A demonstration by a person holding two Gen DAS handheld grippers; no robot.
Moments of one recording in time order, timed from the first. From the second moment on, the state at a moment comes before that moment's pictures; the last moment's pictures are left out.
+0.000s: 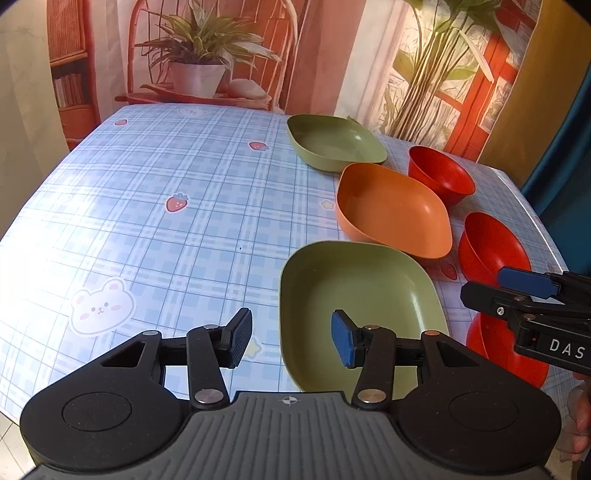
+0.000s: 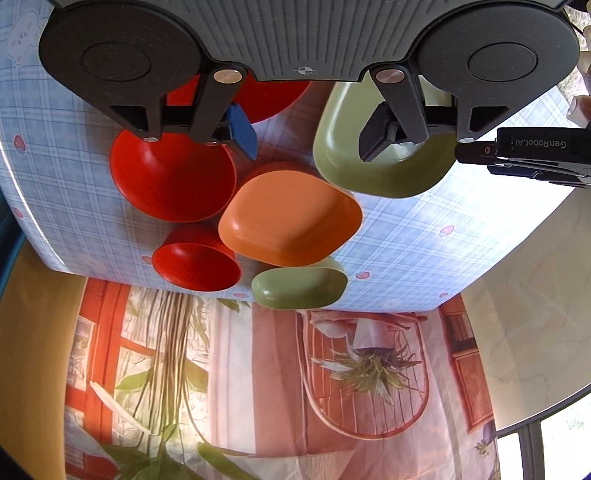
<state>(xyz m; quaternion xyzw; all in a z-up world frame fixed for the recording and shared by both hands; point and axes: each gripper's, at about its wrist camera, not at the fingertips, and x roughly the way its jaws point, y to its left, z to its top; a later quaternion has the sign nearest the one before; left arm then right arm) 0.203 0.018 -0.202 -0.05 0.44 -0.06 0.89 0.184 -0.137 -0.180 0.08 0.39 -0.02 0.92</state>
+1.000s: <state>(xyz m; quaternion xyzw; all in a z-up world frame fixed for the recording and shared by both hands) 0.210 0.037 -0.229 -0.10 0.48 -0.08 0.87 0.209 -0.122 -0.216 0.09 0.44 0.00 0.89</state>
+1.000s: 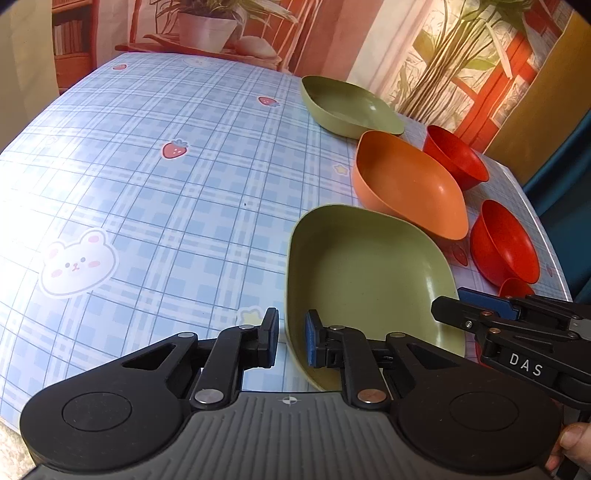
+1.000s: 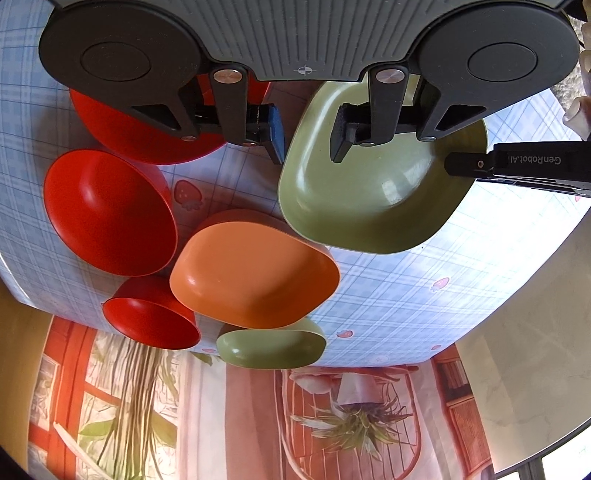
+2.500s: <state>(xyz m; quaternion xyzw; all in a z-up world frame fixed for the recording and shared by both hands) 0.255 0.003 -0.177 -0.04 0.40 -0.12 0.91 0.226 -0.170 -0.173 0.11 0.37 -0.03 0.92</state>
